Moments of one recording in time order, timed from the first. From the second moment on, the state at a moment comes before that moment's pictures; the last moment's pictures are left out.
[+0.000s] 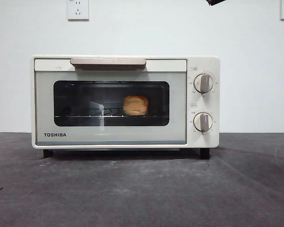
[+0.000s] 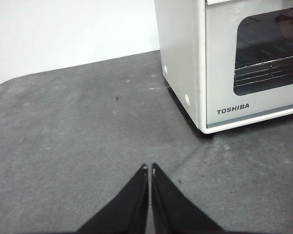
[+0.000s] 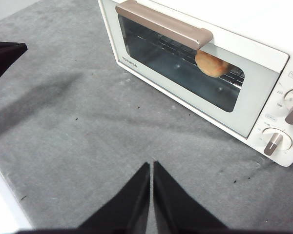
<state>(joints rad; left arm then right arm) 0.00 0.00 0.03 -0.18 0.09 0.19 0.80 0.84 0.88 -0.56 -0.05 0.13</state>
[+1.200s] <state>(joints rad) 0.00 0.00 0.03 -0.18 0.09 0.19 0.04 0.10 0.16 0.01 -0.07 0.05</state>
